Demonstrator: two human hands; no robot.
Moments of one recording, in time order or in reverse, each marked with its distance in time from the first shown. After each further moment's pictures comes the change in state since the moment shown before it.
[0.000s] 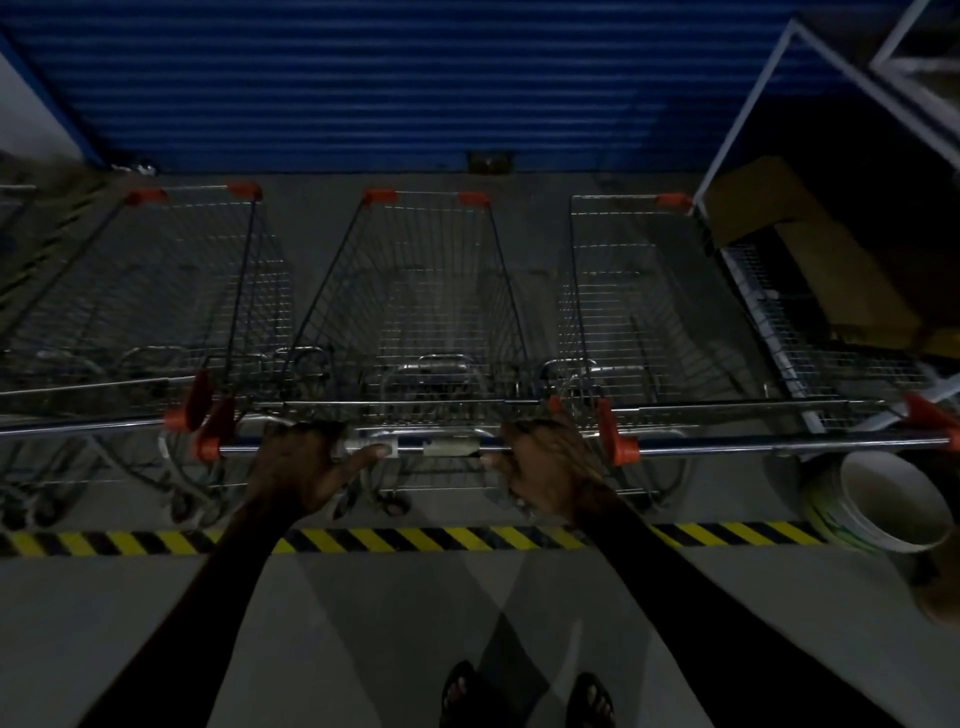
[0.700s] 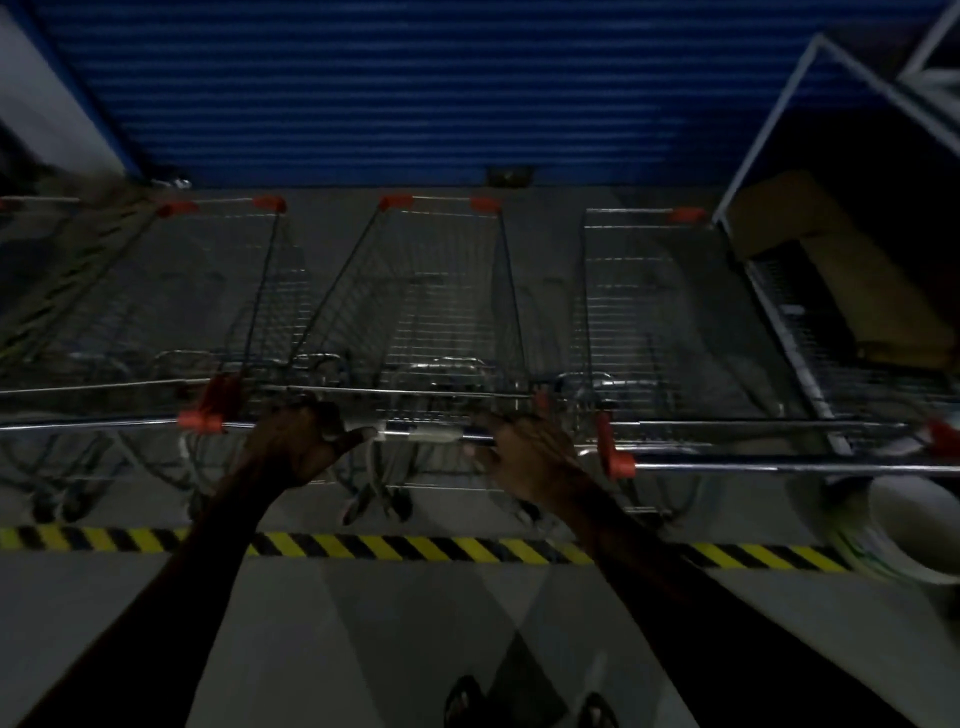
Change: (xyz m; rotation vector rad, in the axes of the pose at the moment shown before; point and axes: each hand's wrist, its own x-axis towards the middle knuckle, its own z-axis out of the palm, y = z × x) left_hand 0.026 -0.023 -0.005 0.038 -0.112 -0.074; right_hand 0.027 -0.014 -0.008 0.083 0.028 0.008
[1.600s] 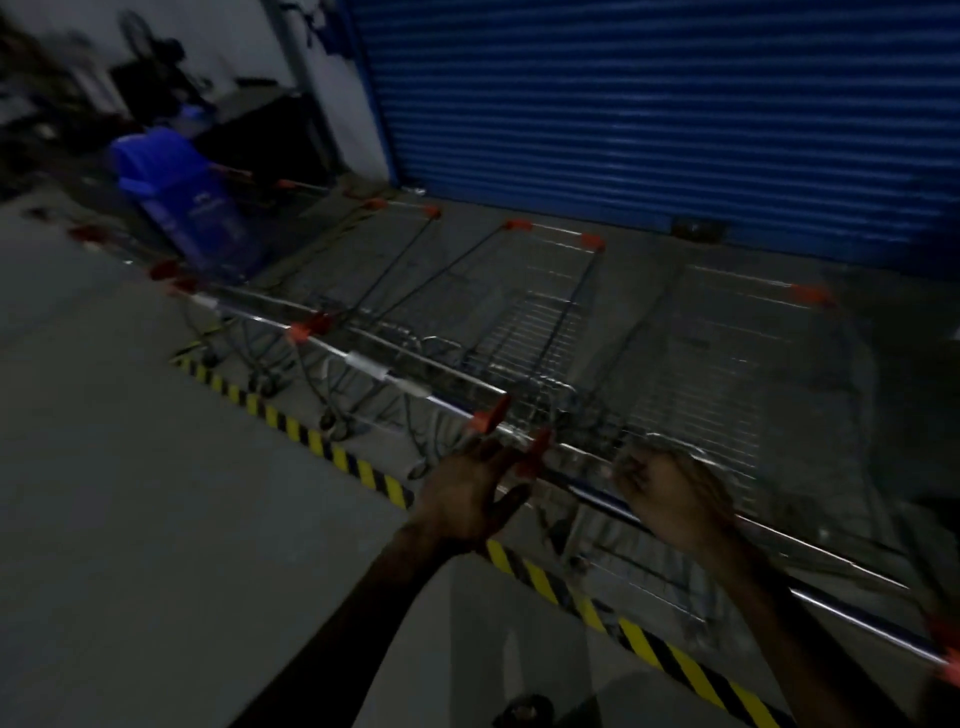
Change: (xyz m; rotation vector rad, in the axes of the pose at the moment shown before) left_hand -0.052 0.390 -0.013 -0.179 0.135 -0.102; right_hand -0.107 0.267 -0.092 0.314 -0.016 -0.141
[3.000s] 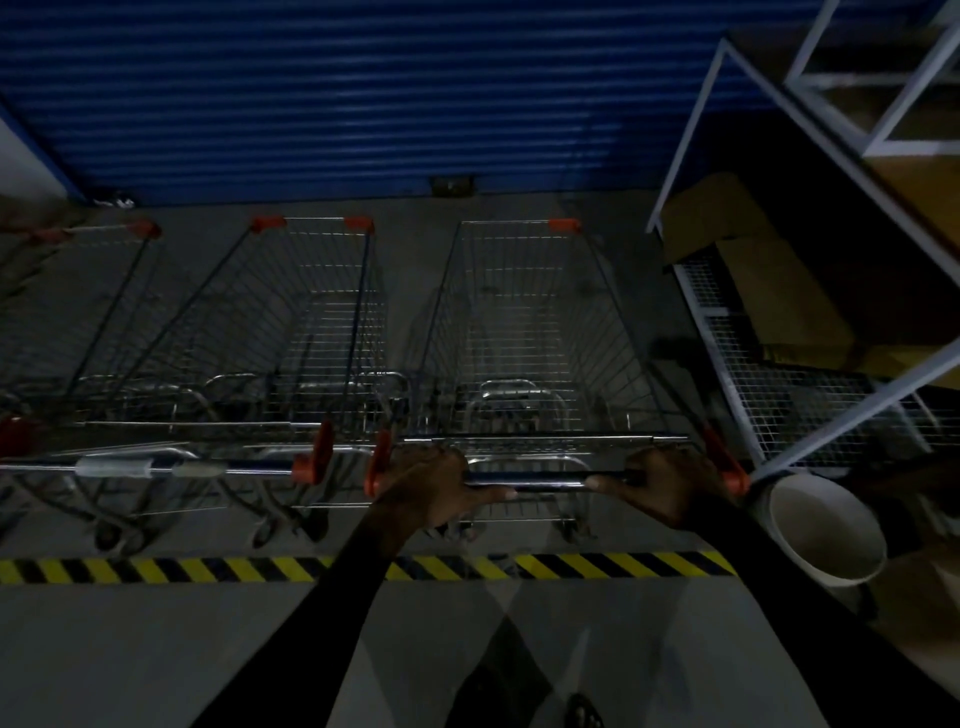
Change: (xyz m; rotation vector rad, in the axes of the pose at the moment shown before) left_hand 0.118 0.054 0.083 0.106 -0.566 0.121; right_hand -0.107 0.126 -0.027 -0.206 0.040 0.441
